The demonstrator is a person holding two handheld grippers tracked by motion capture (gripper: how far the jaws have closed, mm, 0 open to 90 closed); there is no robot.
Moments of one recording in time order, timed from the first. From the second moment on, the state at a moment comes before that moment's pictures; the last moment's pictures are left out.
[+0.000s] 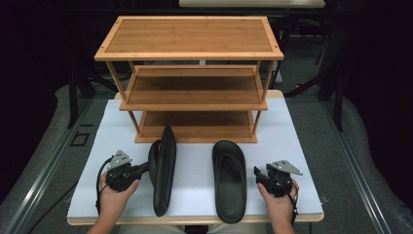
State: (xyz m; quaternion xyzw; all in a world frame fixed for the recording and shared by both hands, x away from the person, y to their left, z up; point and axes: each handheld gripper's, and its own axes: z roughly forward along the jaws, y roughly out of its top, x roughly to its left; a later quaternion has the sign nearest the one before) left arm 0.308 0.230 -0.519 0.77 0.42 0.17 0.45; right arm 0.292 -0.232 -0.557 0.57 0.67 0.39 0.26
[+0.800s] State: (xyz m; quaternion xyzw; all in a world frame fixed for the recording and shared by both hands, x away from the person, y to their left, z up) left arm 0.314 0.185 -0.523 0.78 0.40 0.14 0.46; right arm 0.292 -0.234 -0.557 0.57 0.67 0.40 0.25
